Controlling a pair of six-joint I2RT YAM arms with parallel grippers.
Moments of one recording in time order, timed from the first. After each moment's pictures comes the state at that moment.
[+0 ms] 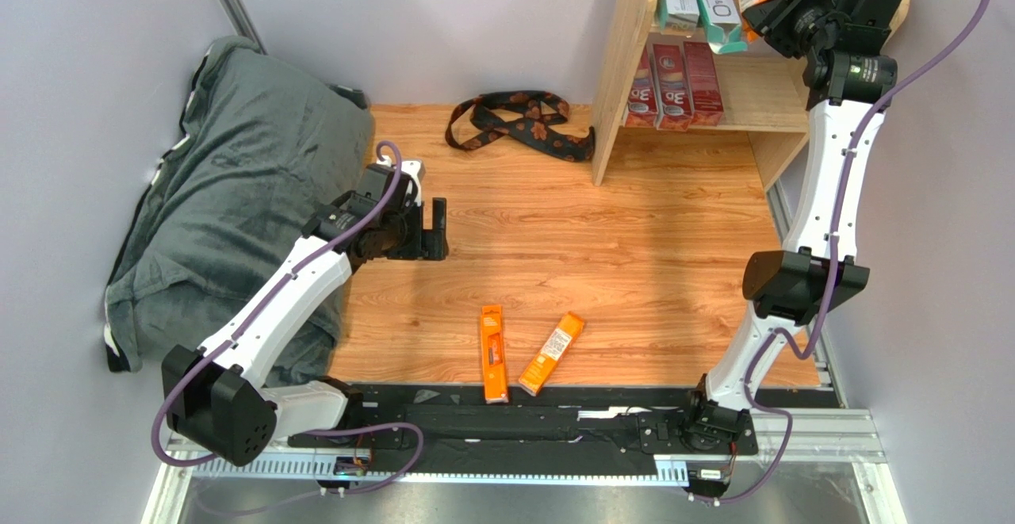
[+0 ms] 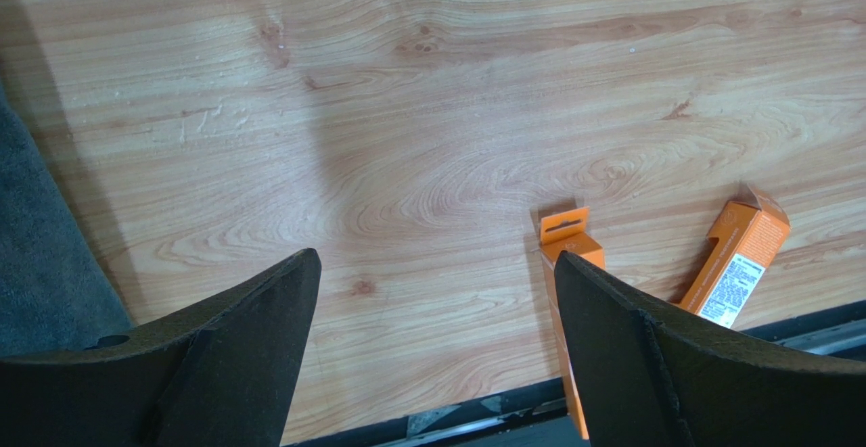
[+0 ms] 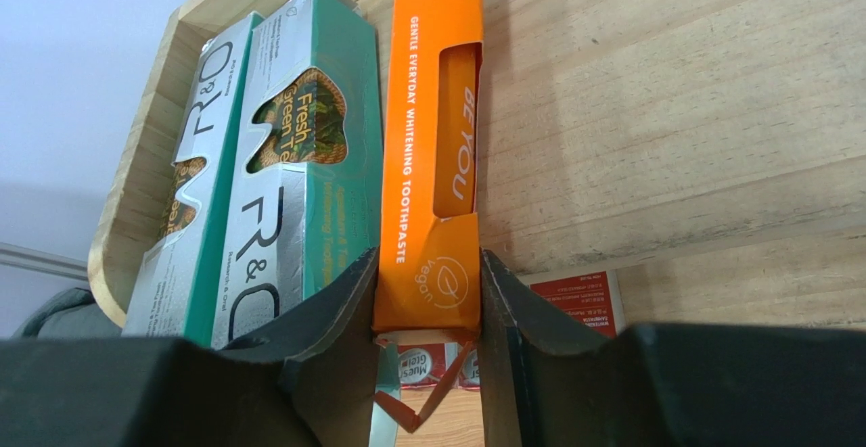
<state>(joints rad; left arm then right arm) -0.42 1.22 1.09 -0.77 -0.01 -0.33 -0.25 1.94 2.48 -0.72 -0.33 0.52</state>
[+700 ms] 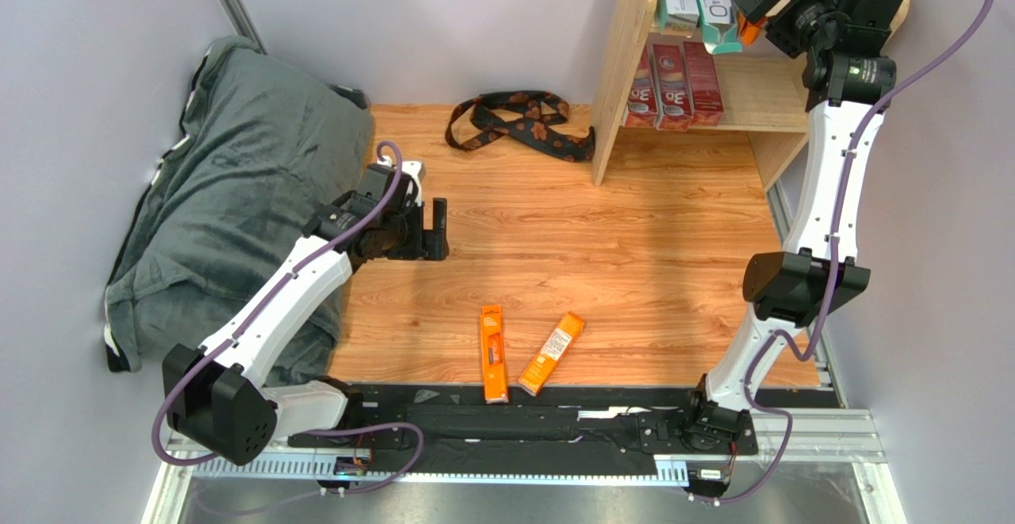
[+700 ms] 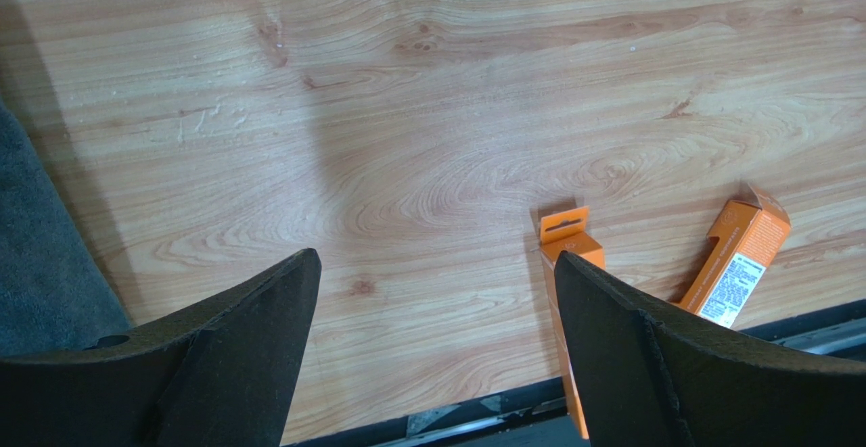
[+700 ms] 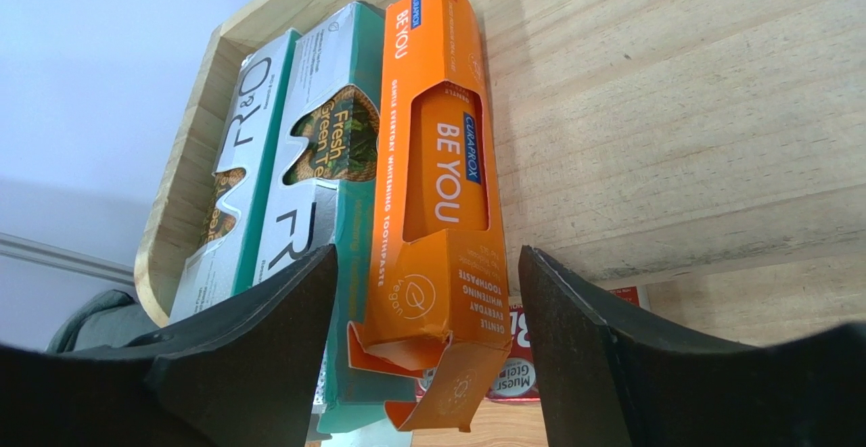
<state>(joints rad) -0.42 1.23 1.09 -0.77 -0.01 -0.33 -0.25 1.93 2.46 -0.66 -0.36 0.57</state>
